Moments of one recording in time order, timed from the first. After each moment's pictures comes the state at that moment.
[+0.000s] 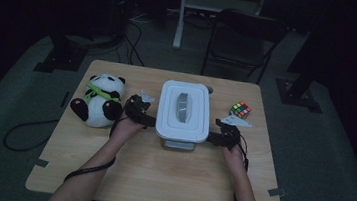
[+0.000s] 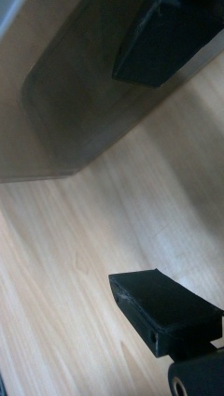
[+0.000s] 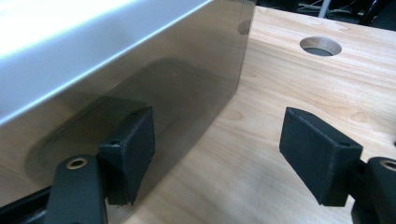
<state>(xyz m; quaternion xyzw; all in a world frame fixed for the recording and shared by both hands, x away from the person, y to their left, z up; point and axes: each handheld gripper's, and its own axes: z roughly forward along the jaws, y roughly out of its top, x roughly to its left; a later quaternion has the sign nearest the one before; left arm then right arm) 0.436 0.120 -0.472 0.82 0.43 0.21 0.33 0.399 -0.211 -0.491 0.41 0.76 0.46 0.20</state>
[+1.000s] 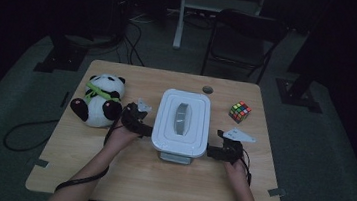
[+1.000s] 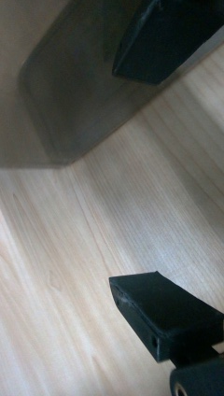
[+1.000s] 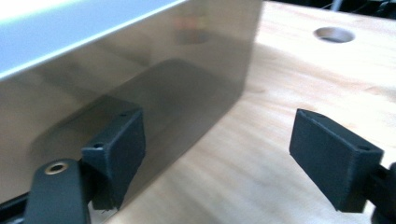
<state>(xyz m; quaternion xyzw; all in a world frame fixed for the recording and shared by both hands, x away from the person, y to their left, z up) 0.413 0.129 -0.475 0.82 0.43 0.20 0.32 0.360 -0.216 -0.497 0.40 0.75 0.48 0.21</state>
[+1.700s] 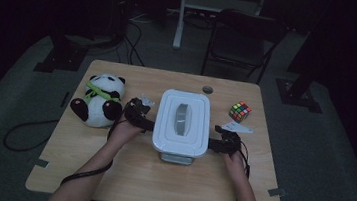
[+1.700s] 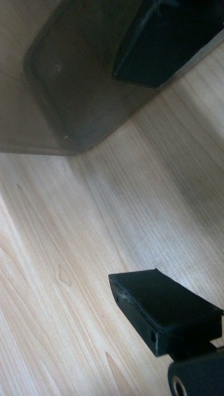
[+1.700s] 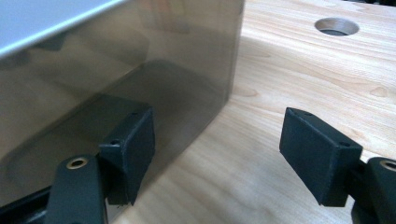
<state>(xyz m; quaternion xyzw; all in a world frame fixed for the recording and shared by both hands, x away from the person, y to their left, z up) 0.428 0.121 -0.471 0.83 0.42 0.20 0.31 0.385 -0.214 -0.501 0.41 0.76 0.47 0.18</state>
